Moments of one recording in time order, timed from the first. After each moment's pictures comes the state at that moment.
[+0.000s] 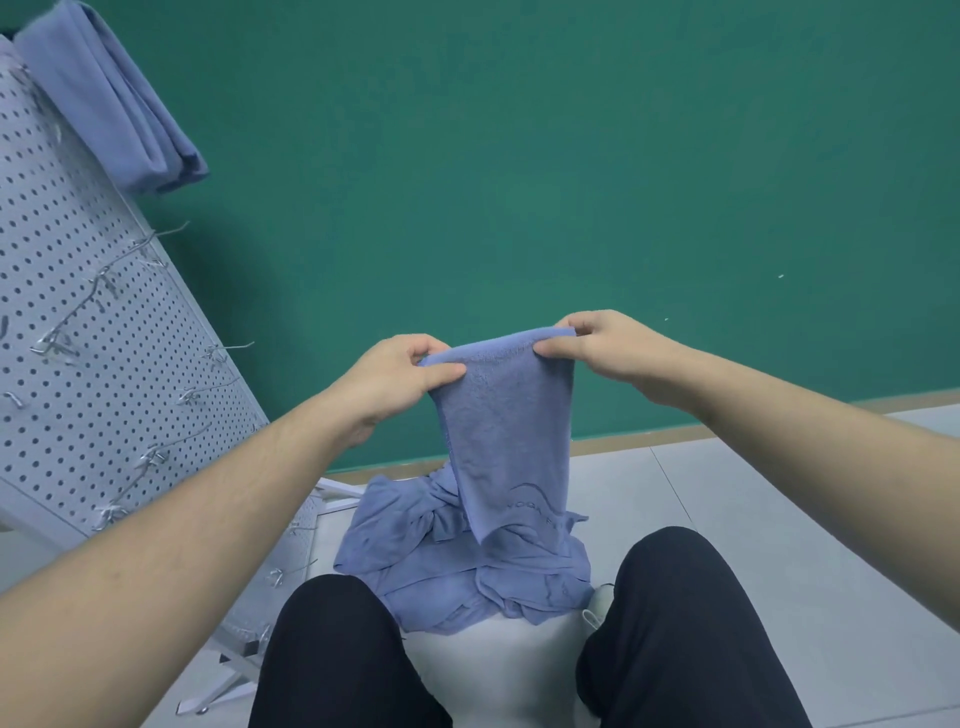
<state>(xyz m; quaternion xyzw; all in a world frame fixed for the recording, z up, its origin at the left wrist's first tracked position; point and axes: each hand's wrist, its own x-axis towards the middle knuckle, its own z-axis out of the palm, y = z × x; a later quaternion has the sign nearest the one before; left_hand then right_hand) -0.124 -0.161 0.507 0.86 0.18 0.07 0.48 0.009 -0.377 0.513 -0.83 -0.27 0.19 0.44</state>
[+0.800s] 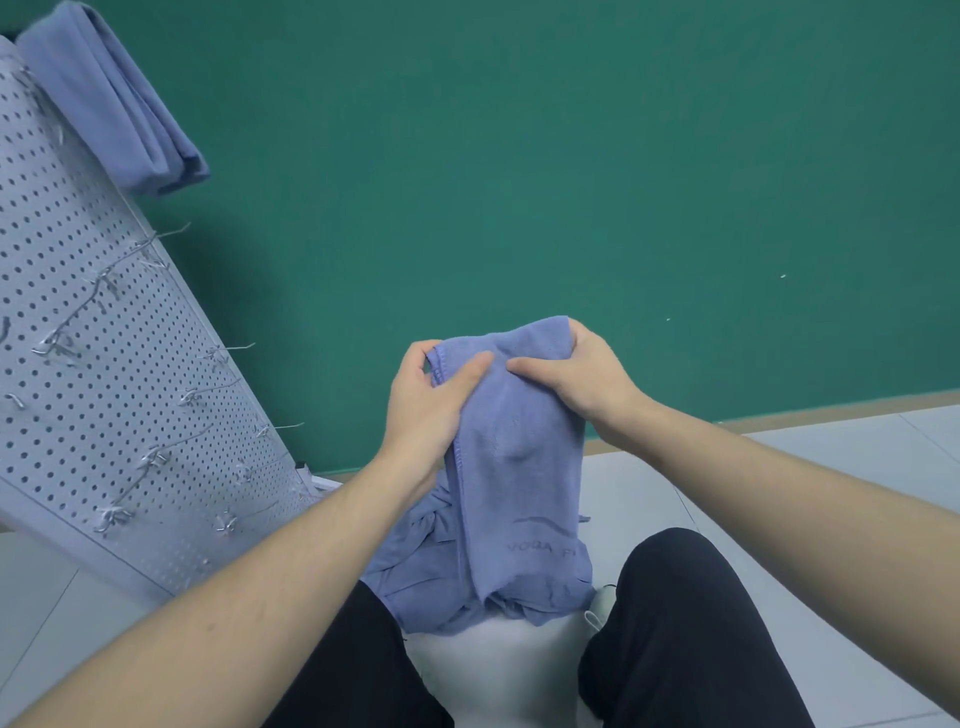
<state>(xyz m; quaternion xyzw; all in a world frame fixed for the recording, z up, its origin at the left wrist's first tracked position) -0.128 -0.218 0.475 0.66 0.22 0.26 0.67 -0.019 -0.349 0.477 -0.74 -0.20 0.15 0.63</state>
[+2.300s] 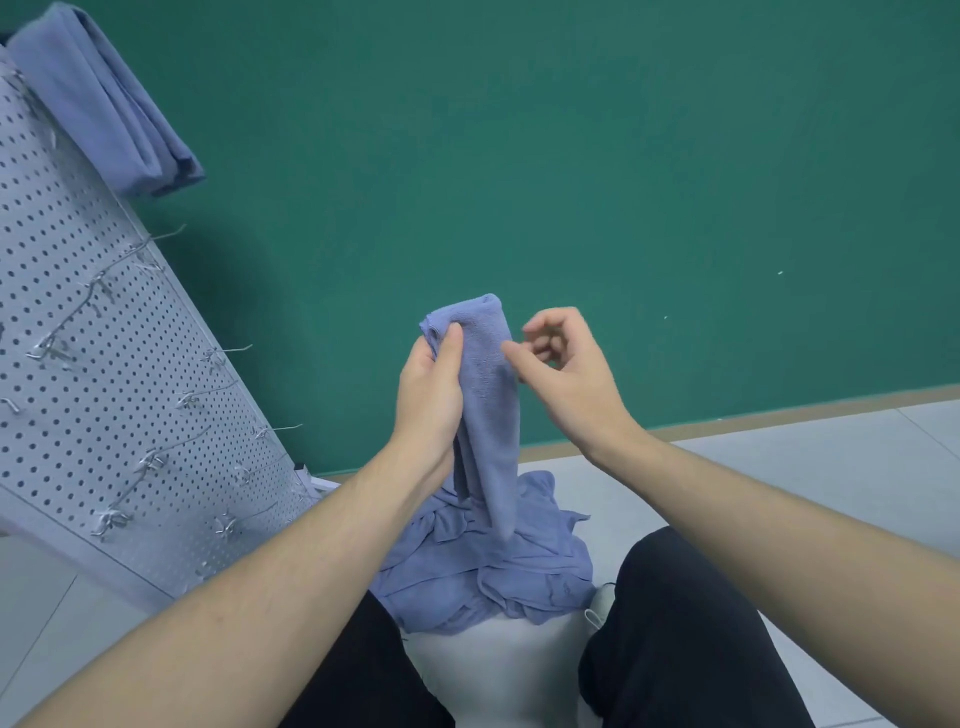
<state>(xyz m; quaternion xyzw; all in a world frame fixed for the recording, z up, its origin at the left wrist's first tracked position) -0.116 -0.229 0.486 0.60 0.19 0.27 0.73 -0.052 -0.347 0.480 -0.65 -0.28 0.06 0.71</state>
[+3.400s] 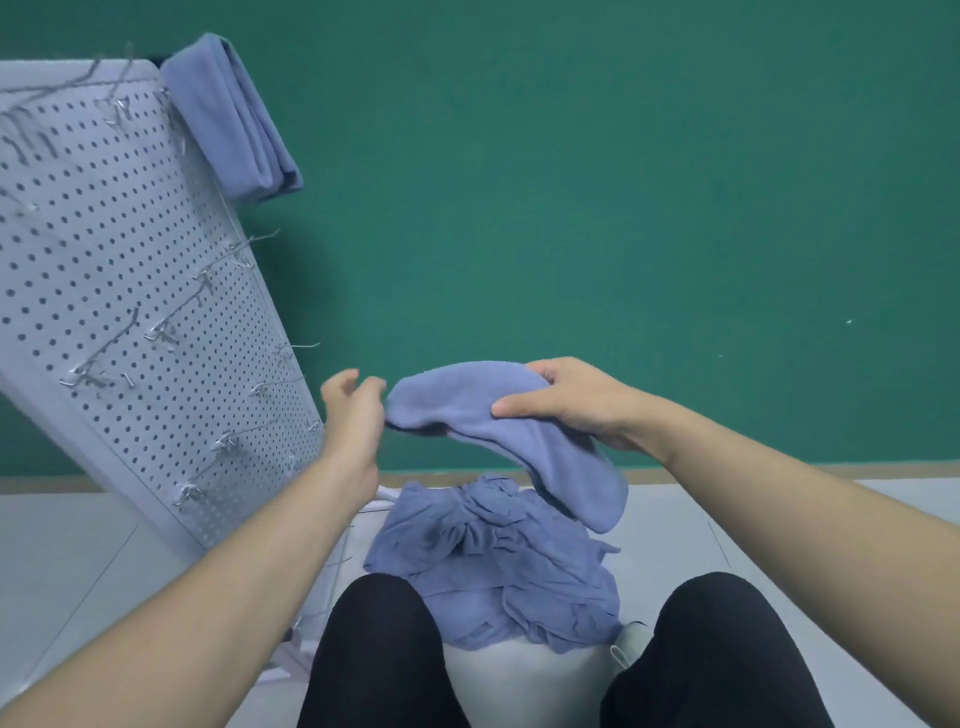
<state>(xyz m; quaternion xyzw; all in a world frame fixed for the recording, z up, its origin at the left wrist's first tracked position) -0.172 -0.117 0.479 0.58 0.41 0.31 0.63 -0.043 -0.307 0.518 -0.72 -0.36 0.34 0.48</state>
